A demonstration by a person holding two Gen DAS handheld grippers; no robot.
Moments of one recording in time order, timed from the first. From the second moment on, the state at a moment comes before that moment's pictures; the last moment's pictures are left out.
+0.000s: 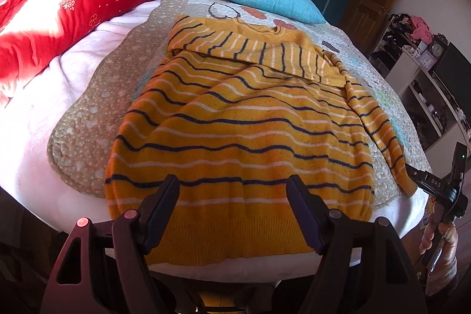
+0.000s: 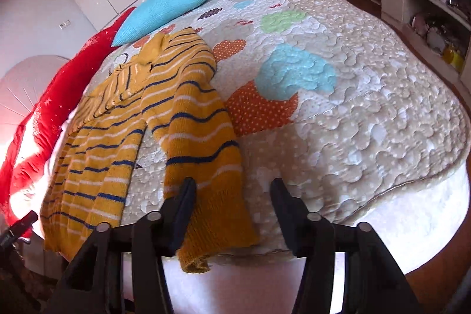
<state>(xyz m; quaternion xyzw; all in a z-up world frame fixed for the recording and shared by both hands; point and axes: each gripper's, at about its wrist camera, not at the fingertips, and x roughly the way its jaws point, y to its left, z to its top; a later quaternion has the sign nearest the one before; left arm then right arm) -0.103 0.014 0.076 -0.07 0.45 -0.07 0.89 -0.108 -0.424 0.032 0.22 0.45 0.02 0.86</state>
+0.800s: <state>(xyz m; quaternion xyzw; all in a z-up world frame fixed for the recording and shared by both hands) -0.090 -0.014 0.072 -0.05 0.48 -0.08 0.87 -0.096 -0.574 0.072 0.28 0.36 -0.18 0.87</state>
